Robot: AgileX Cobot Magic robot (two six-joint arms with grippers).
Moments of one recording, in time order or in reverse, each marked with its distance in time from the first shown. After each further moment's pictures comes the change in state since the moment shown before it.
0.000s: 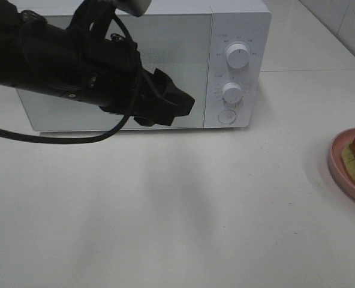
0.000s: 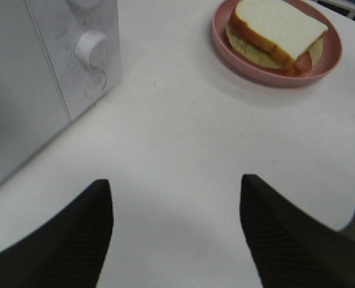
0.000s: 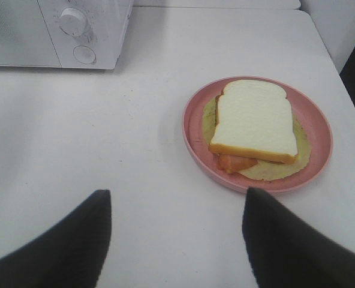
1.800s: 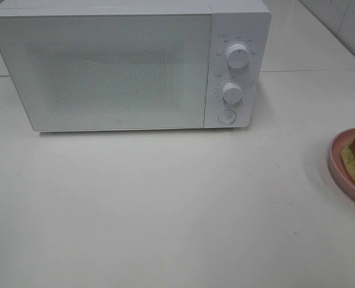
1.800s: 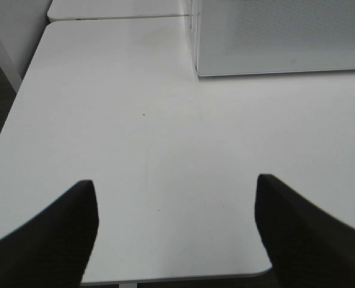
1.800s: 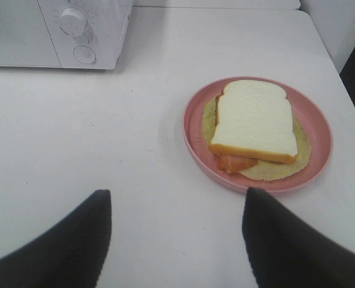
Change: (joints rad) left arm 0.616 -1.537 0.305 1.043 0.900 -1.055; right arm 0.000 0.000 0.000 0.000 0.000 0.000
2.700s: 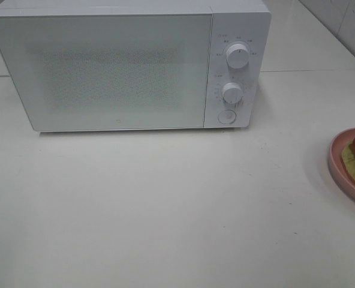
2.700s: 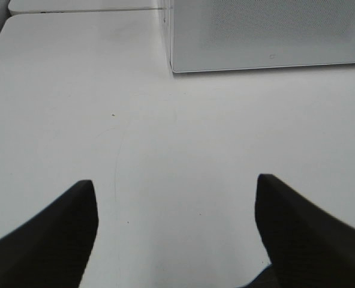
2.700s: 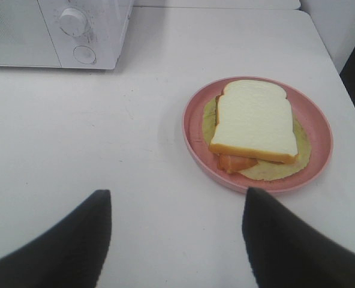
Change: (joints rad) left arm 0.000 0.000 0.155 -0.079 -0.154 0.022; right arm 0.000 0.000 0.000 0.000 0.000 0.000
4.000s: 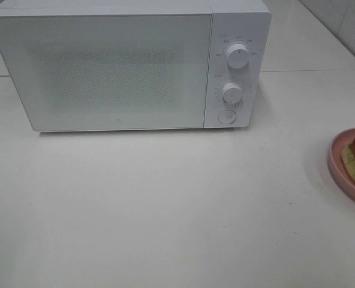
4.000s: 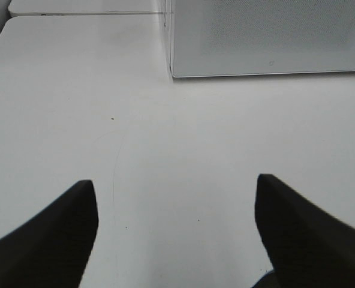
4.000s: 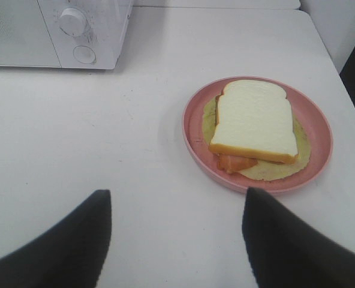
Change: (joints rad) left arm 0.000 0.000 0.006 0.003 -0.019 -0.020; right arm 0.000 0.000 0.000 0.000 0.000 0.001
